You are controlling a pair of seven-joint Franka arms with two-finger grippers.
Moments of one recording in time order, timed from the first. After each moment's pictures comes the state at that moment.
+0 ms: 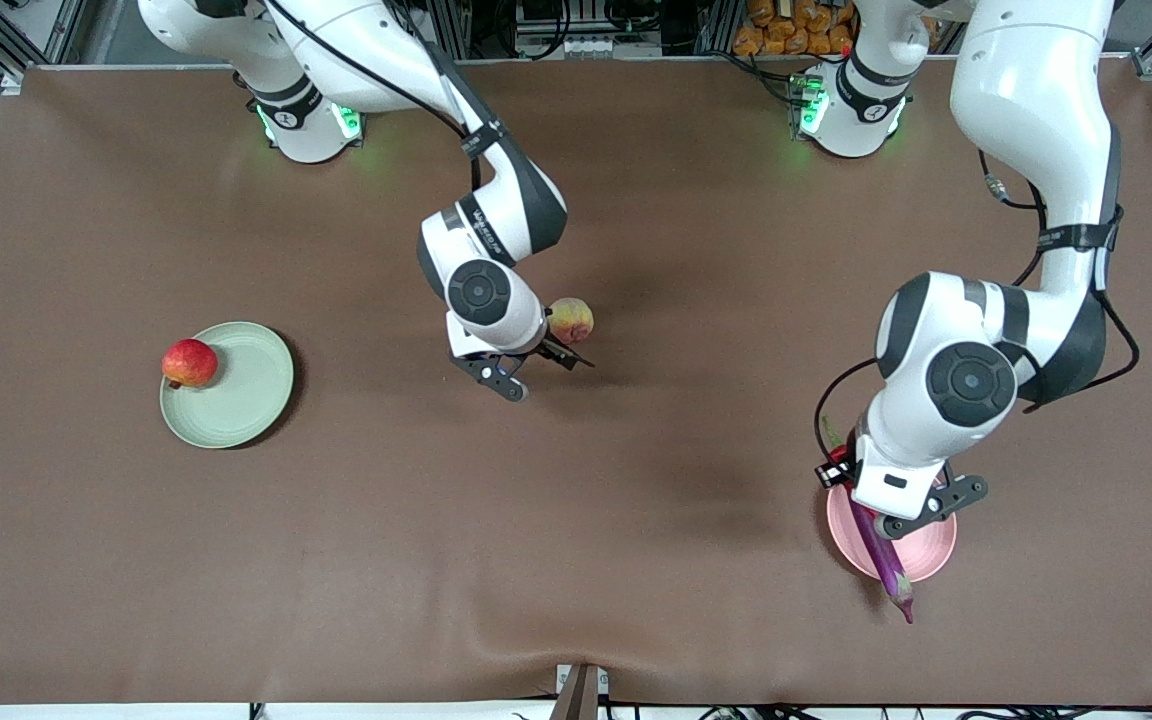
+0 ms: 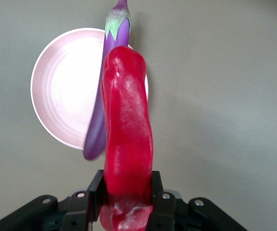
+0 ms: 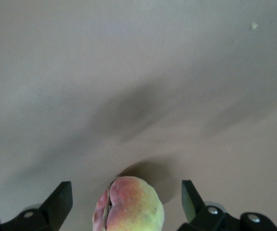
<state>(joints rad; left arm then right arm) -0.23 0.63 -0.03 -1.37 0.12 2.01 -0.65 0.88 0.67 -0.22 -1.59 0.41 2.13 1.07</state>
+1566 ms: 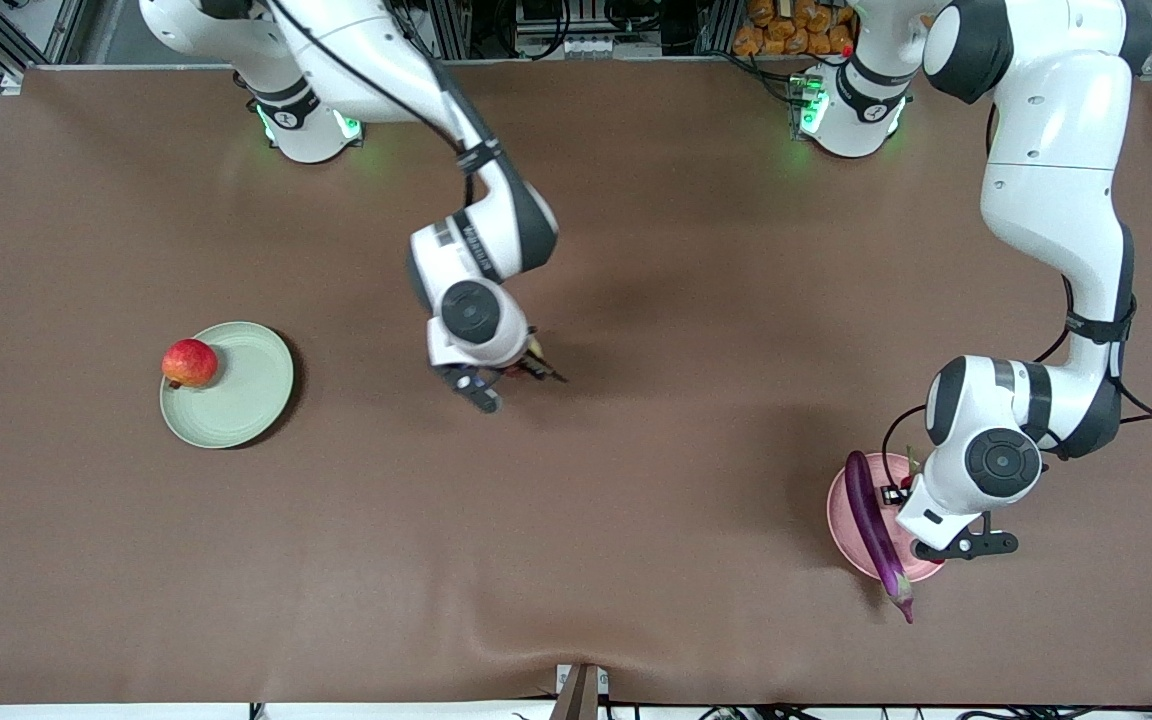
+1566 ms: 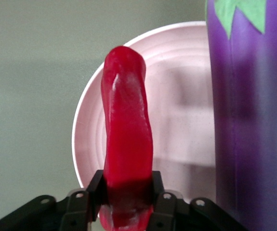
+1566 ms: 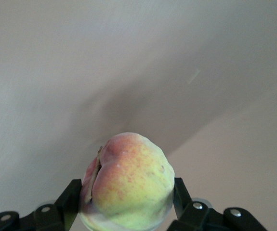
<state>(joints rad) -0.06 0.85 -0.03 -1.37 0.29 2.17 -0.34 0.88 0.67 -0.39 -1.56 0.41 1.93 0.98</state>
